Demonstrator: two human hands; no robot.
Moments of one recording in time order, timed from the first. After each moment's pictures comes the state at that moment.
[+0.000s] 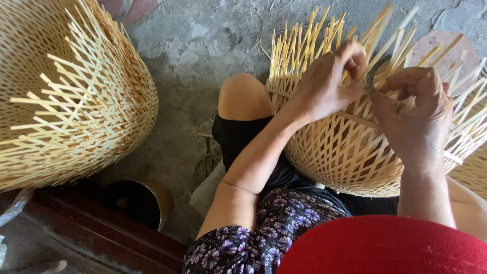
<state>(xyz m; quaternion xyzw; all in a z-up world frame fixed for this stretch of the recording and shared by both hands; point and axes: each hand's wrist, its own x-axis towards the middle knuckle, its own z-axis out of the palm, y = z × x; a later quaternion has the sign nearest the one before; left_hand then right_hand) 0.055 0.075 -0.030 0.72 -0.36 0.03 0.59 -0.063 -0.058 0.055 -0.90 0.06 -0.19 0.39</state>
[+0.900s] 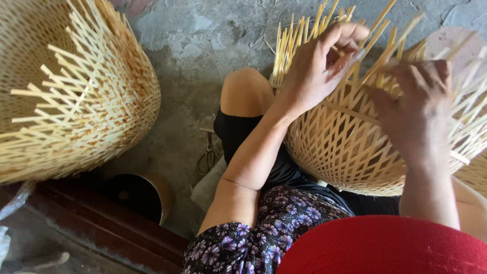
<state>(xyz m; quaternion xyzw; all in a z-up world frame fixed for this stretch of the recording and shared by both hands) 0.065 0.095 -0.027 0.69 -0.34 0.08 0.63 -0.049 -0.064 0.053 -0.96 -0.11 -0.25 0.10</state>
